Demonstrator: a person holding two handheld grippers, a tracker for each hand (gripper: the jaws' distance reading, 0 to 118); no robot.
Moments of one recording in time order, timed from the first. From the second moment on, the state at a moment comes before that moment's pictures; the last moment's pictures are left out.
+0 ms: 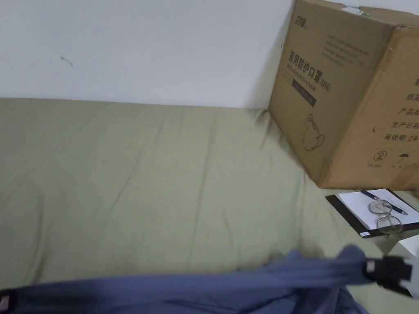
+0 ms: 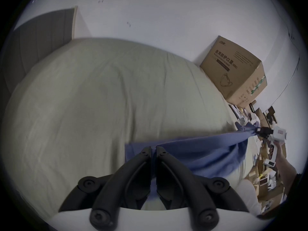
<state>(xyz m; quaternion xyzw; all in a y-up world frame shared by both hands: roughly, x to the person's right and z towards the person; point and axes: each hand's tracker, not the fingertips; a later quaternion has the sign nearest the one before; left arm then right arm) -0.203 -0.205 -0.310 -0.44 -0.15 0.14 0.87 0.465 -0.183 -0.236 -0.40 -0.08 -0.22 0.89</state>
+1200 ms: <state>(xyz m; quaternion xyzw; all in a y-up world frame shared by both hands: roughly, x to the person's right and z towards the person) -0.122 -0.071 -0.143 -0.01 -0.02 0.06 1.00 0.257 -0.077 -0.120 0.05 -0.04 -0.05 1.00</state>
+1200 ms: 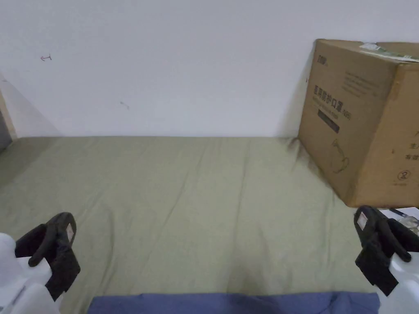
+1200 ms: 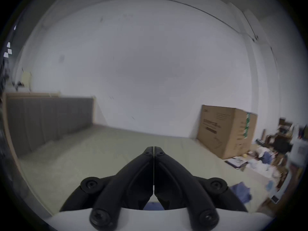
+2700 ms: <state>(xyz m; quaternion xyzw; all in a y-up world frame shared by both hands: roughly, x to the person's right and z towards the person) -0.244 -0.324 -0.341 -0.49 -0.23 0.39 0.74 0.200 -0.122 -0.177 -0.28 0.10 -0.06 0.95</state>
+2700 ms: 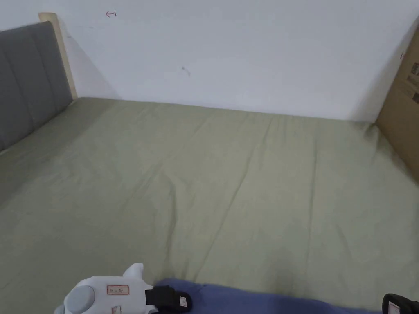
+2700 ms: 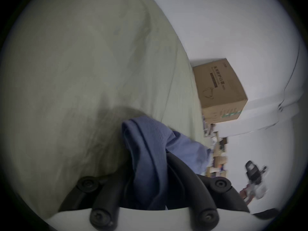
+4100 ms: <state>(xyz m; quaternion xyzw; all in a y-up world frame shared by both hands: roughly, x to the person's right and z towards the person) -0.066 -0.235 -0.279 -0.50 -0.24 0.11 0.82 0.274 -0.130 -0.127 -0.28 0.07 -0.11 0.95</state>
